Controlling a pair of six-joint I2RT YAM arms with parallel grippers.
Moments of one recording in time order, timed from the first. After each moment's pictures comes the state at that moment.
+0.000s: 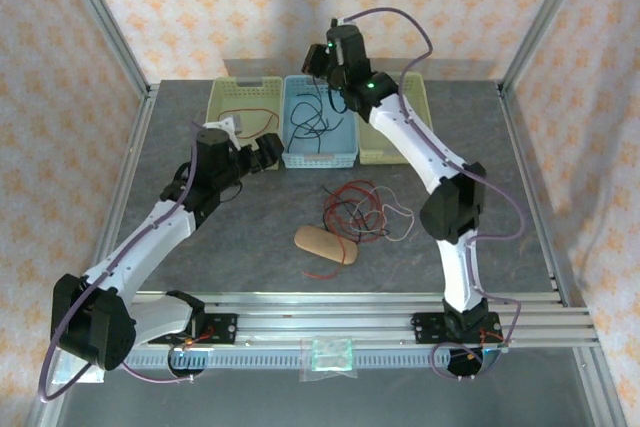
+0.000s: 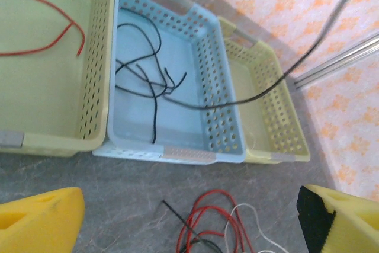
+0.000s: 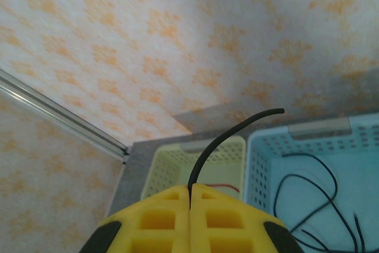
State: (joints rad) left arm -0.29 1.17 0.88 -0.14 0.13 -0.70; right arm 0.57 2.12 2.21 -0.42 0.09 0.65
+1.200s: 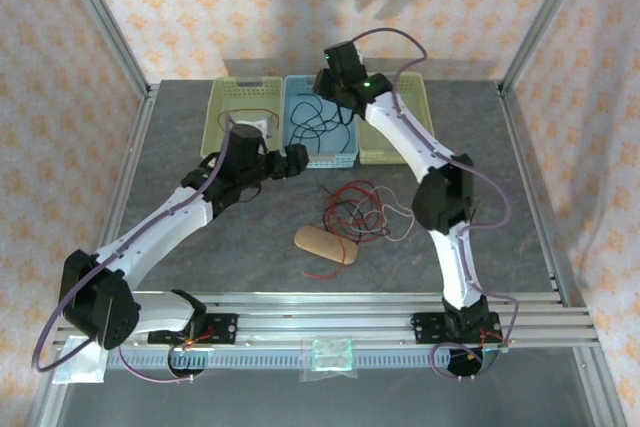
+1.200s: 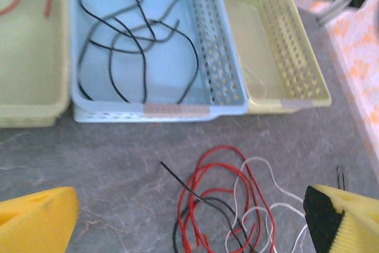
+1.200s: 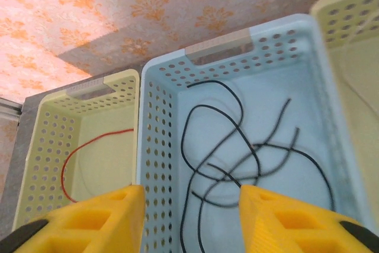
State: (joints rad) left arm -0.48 1.30 1.01 -0.31 0.05 -0.61; right arm 0.53 2.17 2.21 -0.71 0.14 0.67
